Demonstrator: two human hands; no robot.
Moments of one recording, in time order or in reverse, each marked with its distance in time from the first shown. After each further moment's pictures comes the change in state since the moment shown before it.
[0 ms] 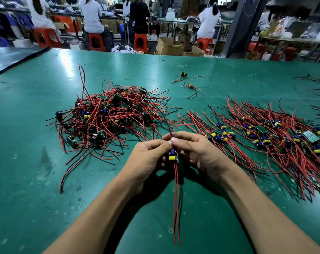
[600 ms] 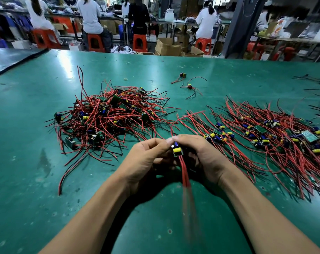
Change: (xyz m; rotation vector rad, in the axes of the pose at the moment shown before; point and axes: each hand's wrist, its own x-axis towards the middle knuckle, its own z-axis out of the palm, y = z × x) left_hand 0.000 0.003 -0.004 -0.092 -0.052 -0.088; right_hand -0.005 -0.007 0.012 0.064 0.062 0.074
